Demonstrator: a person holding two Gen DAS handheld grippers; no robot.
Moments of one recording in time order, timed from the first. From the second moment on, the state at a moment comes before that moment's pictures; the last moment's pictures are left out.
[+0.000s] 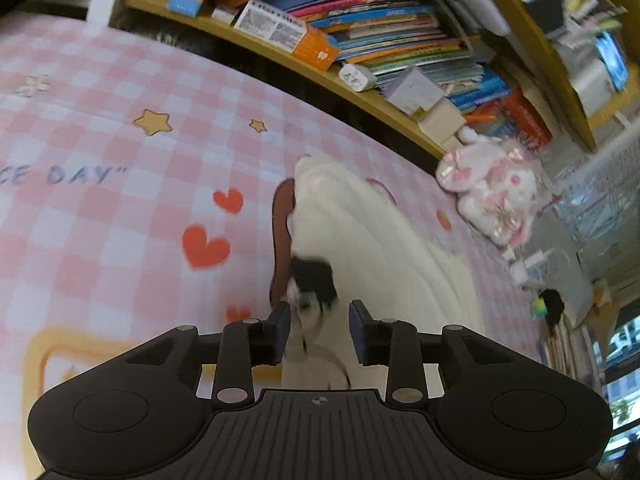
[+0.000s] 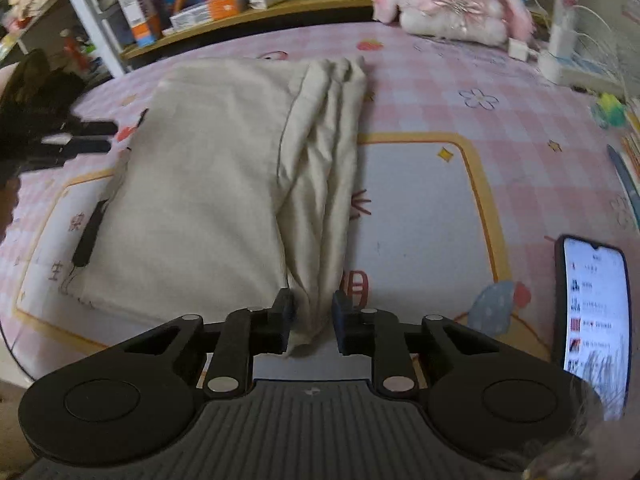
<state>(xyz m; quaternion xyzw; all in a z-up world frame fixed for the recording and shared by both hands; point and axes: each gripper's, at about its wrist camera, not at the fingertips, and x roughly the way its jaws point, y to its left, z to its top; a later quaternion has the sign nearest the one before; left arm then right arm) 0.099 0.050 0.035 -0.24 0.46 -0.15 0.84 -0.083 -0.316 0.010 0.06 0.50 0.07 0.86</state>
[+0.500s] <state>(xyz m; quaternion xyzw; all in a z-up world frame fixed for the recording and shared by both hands) 0.197 0.065 -0.017 -0.41 0.46 -0.19 0.77 -0.080 -0.292 0.008 0.08 0.50 -0.04 0.86</state>
